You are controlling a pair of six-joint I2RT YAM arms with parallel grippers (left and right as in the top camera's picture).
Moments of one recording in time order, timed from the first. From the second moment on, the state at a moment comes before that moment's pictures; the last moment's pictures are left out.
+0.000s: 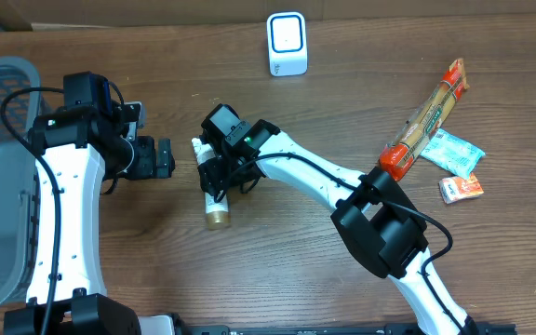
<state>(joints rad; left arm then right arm) 0.18 1.53 1.43 -1.25 0.07 0.09 0.83 2.33 1.88 -0.77 -0.32 0.37</state>
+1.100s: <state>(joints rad) 0.18 1.53 1.43 -1.25 0.07 0.09 0.65 2.32 1.90 -1.18 -0.18 0.50</state>
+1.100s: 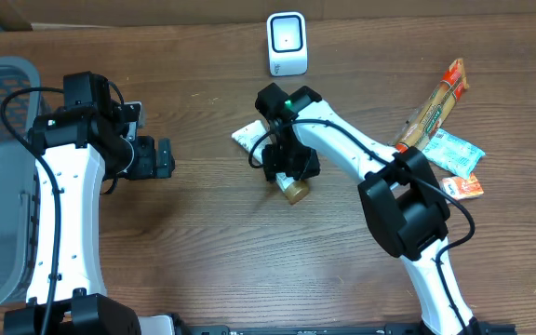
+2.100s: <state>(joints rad) 0.18 1.53 1.43 -1.25 0.07 0.09 0.57 2.18 1.91 -0.89 -0.27 0.30</state>
